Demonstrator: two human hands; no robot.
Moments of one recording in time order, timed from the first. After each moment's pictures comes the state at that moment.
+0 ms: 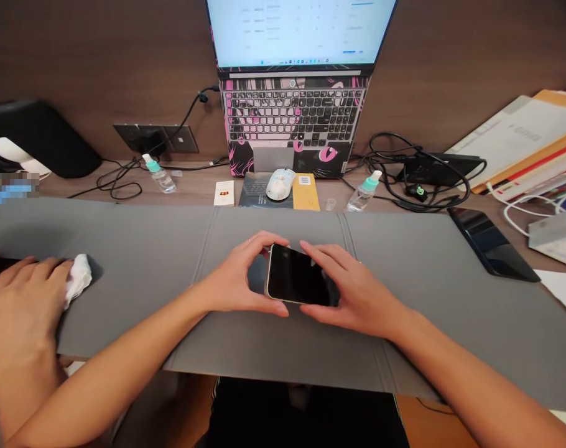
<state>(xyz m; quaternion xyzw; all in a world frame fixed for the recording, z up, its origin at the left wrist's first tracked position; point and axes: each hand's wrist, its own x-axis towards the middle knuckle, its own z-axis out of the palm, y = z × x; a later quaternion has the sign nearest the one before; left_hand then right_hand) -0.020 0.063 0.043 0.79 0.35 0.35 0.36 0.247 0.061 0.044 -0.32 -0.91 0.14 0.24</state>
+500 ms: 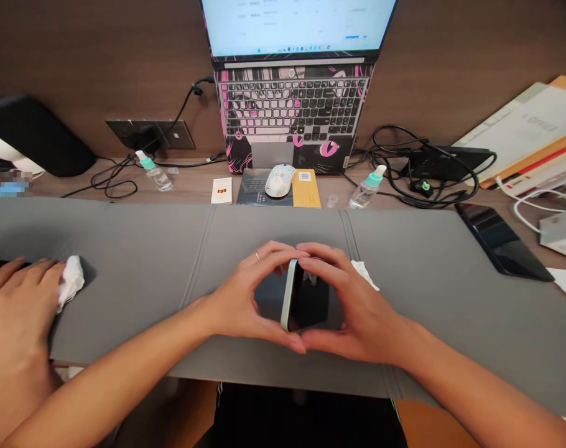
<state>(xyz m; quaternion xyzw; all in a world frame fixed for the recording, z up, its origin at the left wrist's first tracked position) 0.002 0.052 0.043 0.80 0.25 0.42 0.34 0.232 0.049 0.052 -0.21 -0.89 0.20 0.34</state>
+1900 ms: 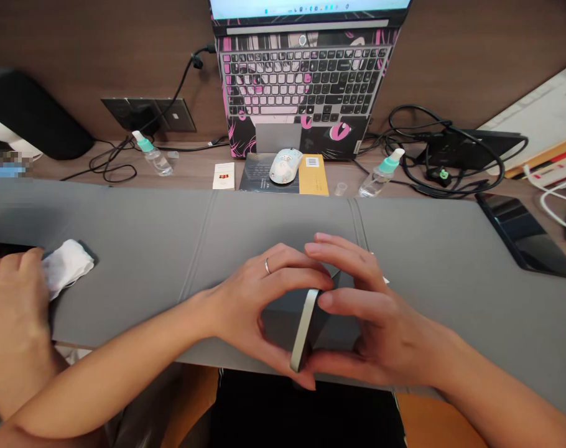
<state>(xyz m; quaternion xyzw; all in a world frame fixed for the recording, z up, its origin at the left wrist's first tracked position) 0.007 0.051 0.044 0.86 0.13 0.43 0.25 0.234 0.040 0.070 -0.17 -0.91 0.18 0.34</state>
